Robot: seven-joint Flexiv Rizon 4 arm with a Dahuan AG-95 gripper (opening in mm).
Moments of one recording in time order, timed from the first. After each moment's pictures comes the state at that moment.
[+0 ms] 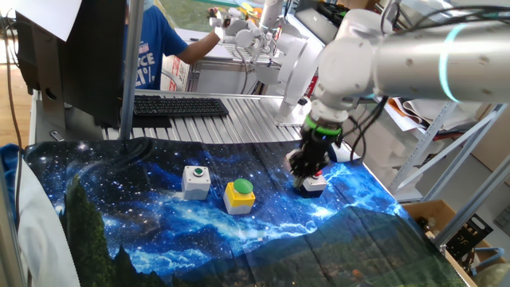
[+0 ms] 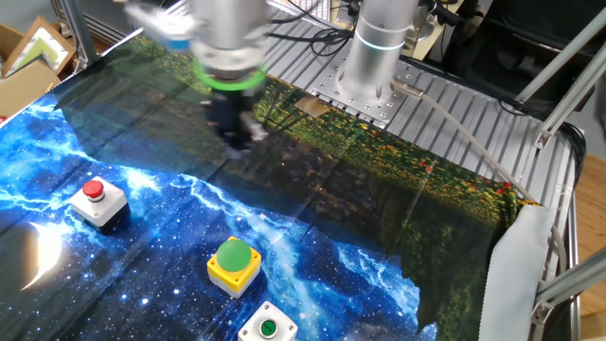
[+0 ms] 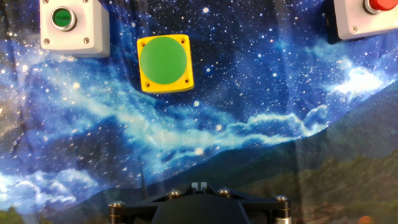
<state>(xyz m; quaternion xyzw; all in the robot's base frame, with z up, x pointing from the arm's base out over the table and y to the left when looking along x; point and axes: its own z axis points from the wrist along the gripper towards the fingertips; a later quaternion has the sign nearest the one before) 0.552 -0.083 0.186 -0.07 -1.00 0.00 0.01</state>
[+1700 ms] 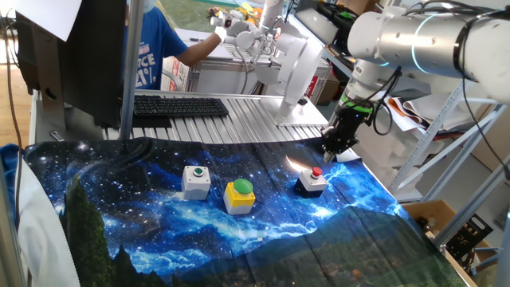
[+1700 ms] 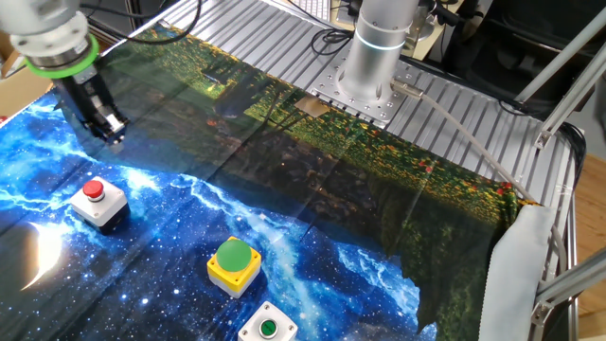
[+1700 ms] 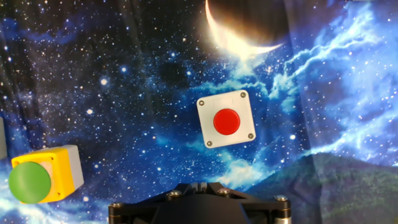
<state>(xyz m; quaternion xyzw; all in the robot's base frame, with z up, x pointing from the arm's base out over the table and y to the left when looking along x) 0.631 -0.227 0.187 -0.09 -0.99 -0.04 0.04</state>
